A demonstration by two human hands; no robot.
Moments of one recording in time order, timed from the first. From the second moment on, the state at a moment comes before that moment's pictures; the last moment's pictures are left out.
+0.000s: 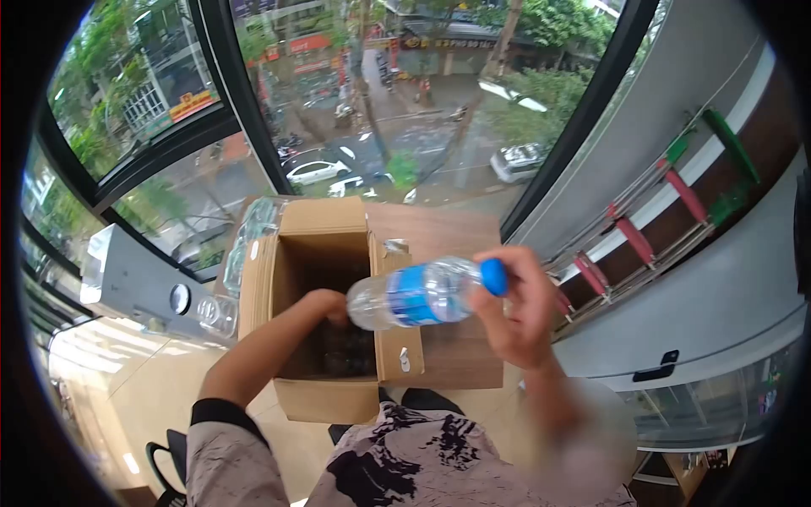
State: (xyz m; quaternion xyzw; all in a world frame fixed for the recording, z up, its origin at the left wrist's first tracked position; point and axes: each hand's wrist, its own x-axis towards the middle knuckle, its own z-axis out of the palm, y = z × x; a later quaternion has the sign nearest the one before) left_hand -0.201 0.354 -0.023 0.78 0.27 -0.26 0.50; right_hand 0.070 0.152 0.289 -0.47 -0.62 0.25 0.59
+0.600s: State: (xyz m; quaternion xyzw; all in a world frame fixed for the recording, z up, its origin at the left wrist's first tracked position) left_hand -0.278 0.266 0.223 0.66 0.30 0.34 0.59; right_hand -0.016 0.291 0.280 -0.44 -0.82 0.33 0.12
